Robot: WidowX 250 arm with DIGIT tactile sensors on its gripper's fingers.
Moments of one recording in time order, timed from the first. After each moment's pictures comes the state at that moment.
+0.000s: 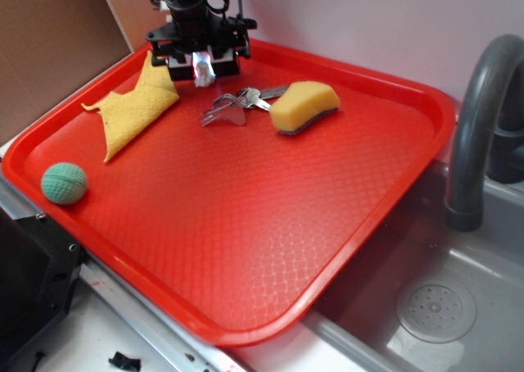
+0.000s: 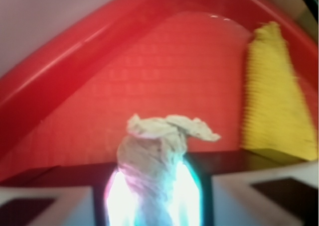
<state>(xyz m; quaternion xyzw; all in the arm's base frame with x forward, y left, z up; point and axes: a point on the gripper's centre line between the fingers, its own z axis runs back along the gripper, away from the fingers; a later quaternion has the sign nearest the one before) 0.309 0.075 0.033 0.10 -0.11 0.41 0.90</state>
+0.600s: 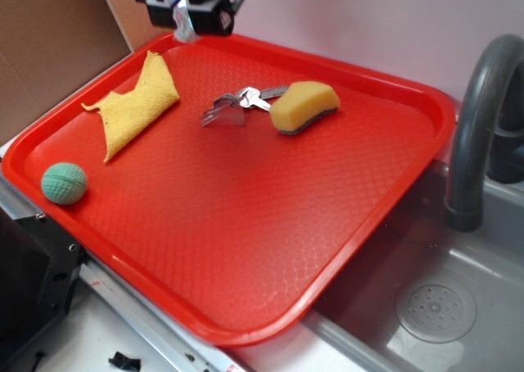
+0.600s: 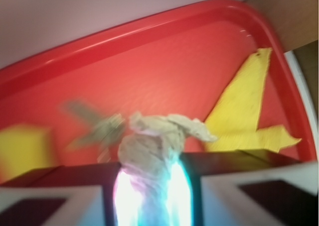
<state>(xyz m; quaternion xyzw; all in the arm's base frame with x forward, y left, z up) 0.261 -0.016 0.140 0.01 -0.02 0.16 0.99</state>
